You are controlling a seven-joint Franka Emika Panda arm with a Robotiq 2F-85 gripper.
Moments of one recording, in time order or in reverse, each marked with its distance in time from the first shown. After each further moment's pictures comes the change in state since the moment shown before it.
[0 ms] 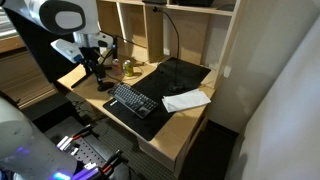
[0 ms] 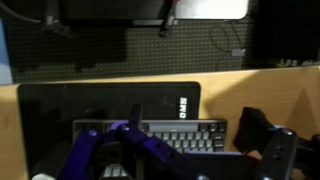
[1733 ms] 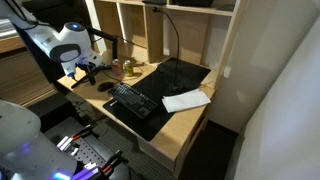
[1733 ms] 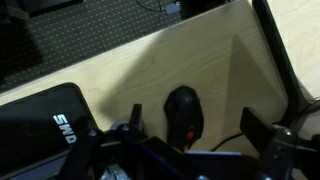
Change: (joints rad) arm 0.224 0.524 0.243 0.055 0.538 0.740 0.207
